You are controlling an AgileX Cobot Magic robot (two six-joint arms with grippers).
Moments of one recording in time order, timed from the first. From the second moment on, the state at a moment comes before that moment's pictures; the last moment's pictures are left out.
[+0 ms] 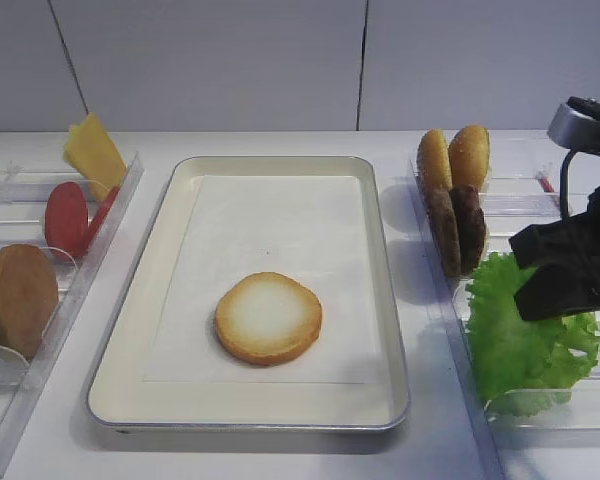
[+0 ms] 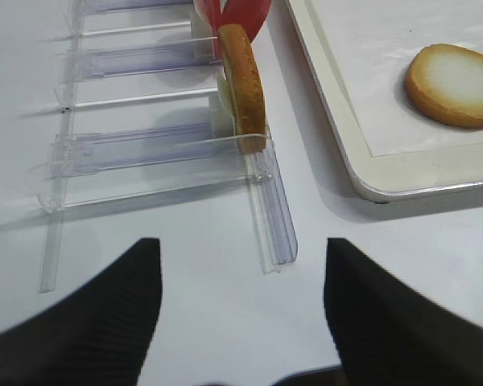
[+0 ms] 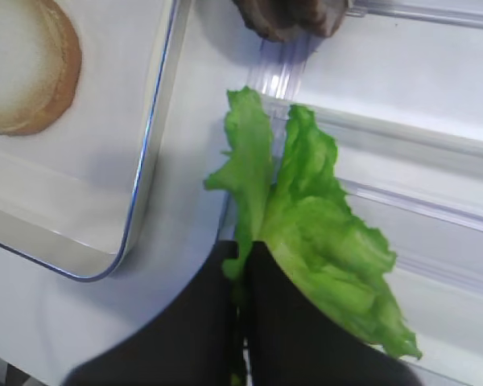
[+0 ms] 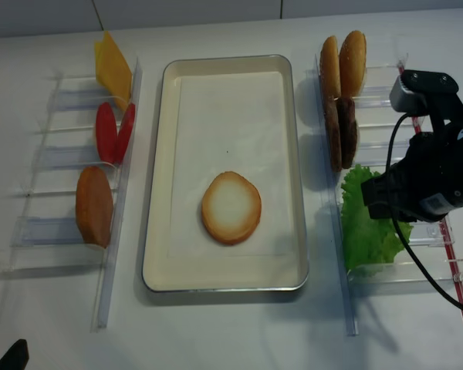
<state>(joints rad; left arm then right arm) -0.12 -0.02 -0.48 -0.03 1.18 0.03 0.10 1.26 -0.73 0.56 0.88 -0.43</state>
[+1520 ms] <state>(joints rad) -0.12 -0.02 -0.48 -0.03 1.18 0.03 0.47 1.67 -0.97 1.48 0.78 -0.91</state>
